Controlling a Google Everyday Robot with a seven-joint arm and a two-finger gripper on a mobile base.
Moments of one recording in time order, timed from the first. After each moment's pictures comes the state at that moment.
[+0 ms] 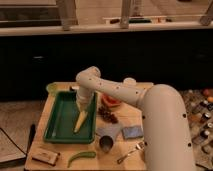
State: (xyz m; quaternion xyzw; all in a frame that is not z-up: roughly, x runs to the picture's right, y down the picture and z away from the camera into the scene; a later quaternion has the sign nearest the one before) arm -0.136 0.119 0.867 -0.08 -0.38 -0.78 0.49
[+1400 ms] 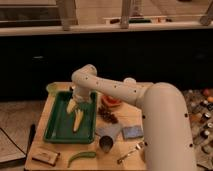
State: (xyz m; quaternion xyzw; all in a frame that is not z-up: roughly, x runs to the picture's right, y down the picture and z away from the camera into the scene) arm -0.151 0.106 0.851 -0.05 -0.37 -0.81 0.45
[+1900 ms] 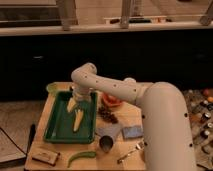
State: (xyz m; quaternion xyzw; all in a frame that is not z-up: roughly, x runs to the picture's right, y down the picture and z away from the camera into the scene) arm -0.150 0.097 0.849 -0.04 -0.37 -0.82 0.44
